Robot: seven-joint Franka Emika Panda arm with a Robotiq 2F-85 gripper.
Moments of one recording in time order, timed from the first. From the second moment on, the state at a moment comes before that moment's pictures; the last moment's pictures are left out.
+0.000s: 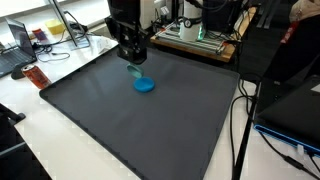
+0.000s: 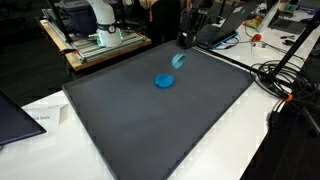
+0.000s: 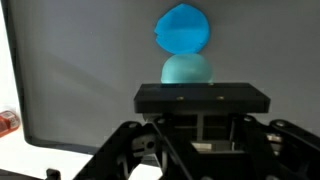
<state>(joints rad) 0.10 0.33 0.07 -1.73 -0.26 1.97 0.22</state>
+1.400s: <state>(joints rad) -0.10 0.22 0.05 -1.89 0.21 2.11 -0.48</state>
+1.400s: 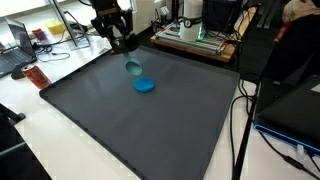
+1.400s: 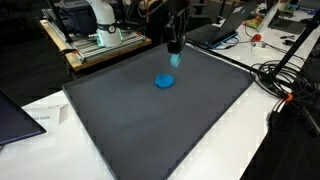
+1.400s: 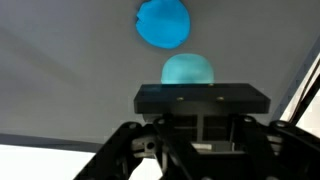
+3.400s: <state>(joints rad) -0.37 0.62 0.04 -1.52 0.64 1.68 -1.06</state>
